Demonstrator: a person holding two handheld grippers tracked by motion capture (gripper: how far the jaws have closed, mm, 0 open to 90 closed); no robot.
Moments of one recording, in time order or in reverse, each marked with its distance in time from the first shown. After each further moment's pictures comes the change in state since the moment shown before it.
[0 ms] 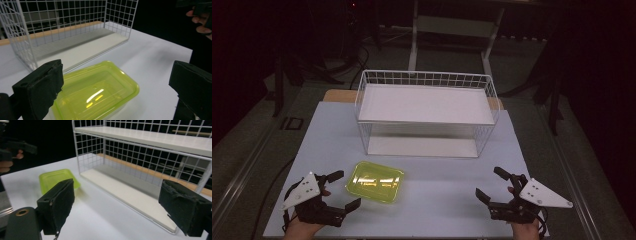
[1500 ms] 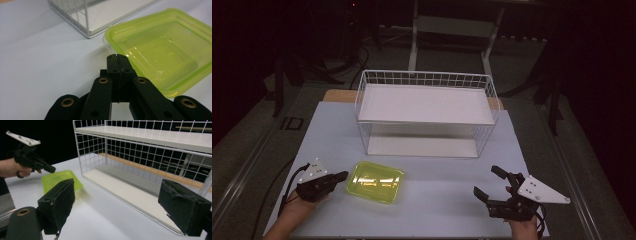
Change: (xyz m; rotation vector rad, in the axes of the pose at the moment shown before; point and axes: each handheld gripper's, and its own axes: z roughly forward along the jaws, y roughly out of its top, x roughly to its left) left arm 0.073 -0.037 0.027 0.303 0.143 0.030; right arm -0.001 0.002 0.006 0.012 0.027 0.033
